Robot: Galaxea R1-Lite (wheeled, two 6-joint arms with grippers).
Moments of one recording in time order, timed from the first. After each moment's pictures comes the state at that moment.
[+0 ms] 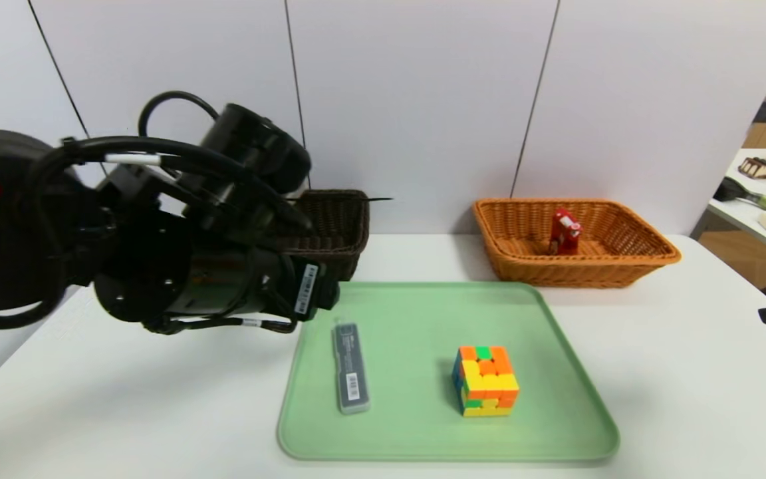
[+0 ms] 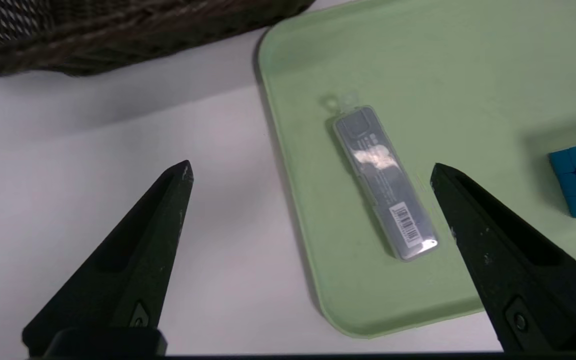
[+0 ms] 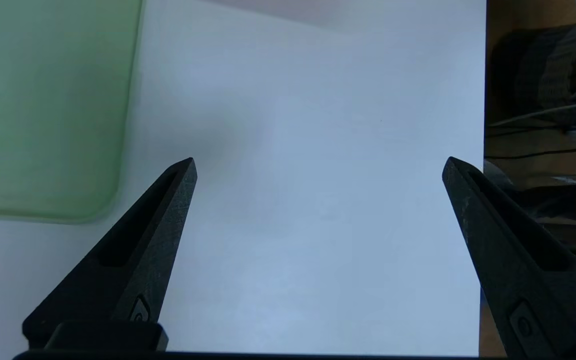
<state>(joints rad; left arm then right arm) -0.75 1.65 -1.34 0.45 0.40 -0.33 0.13 1.15 -1.15 0.70 -0.26 -0.18</state>
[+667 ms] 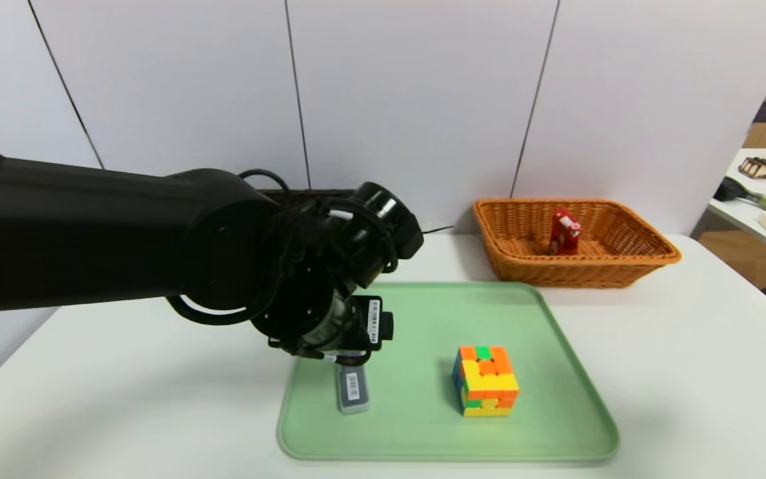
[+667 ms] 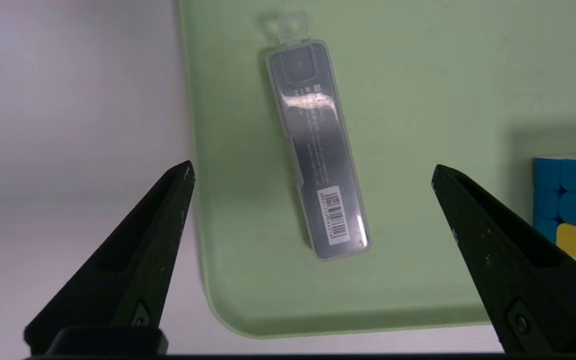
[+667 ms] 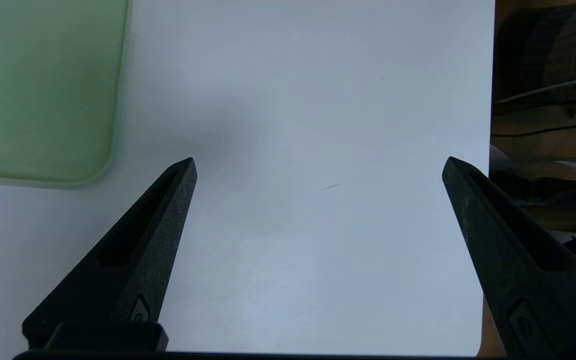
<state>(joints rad) -0.84 1.90 -1.51 0.63 0.40 -0.69 0.12 1.09 -1.09 0.75 -0.25 -0.18</state>
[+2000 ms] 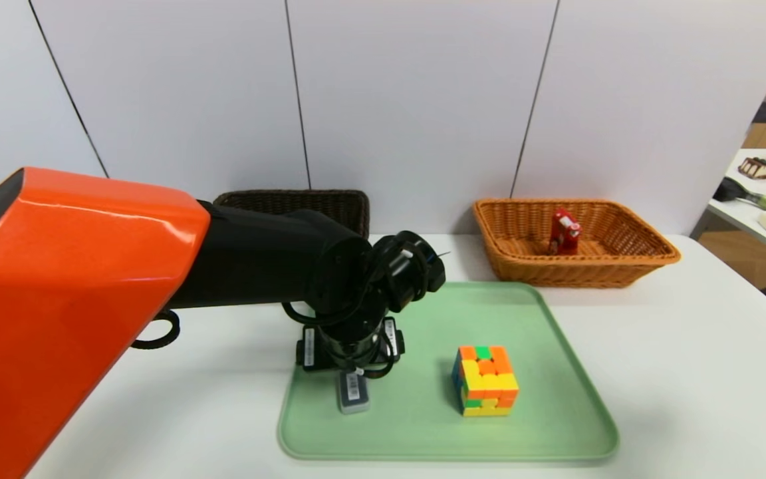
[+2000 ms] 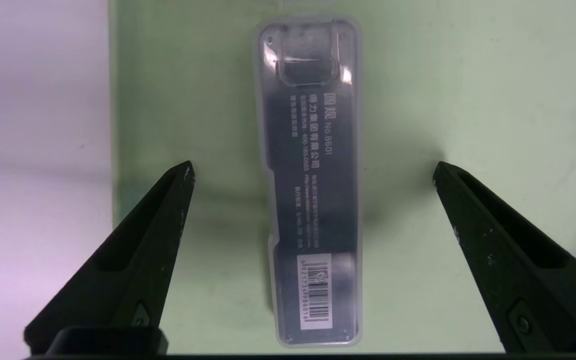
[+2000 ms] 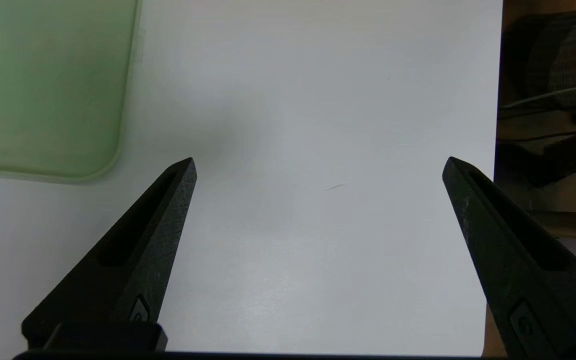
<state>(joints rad) -0.81 2.15 -1.65 0.73 0.36 -0.88 0.13 1.08 -1.08 0.74 -0.24 -0.18</state>
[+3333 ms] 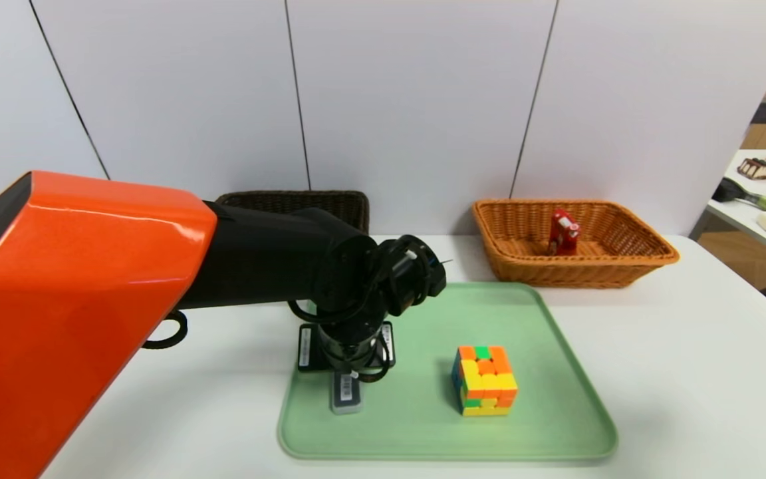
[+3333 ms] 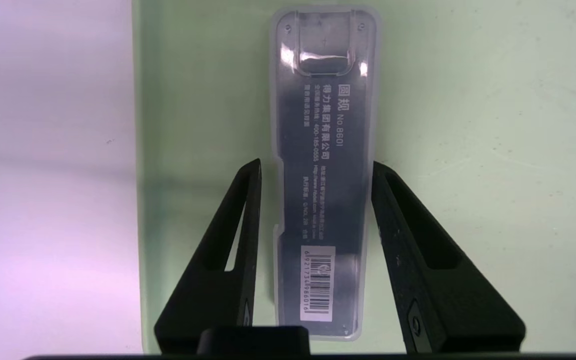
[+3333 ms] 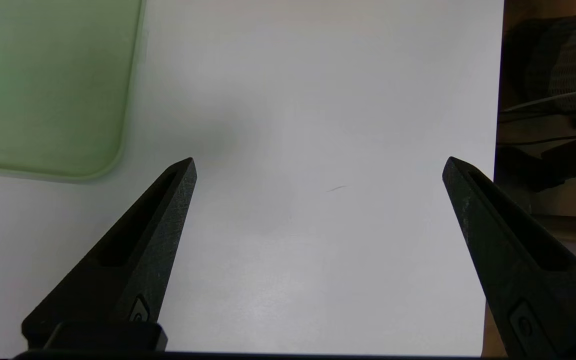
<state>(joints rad) -0.81 2.18 -1.67 0.82 0.38 -0.86 0.13 1.09 -1.09 0.74 -0.24 -0.19</state>
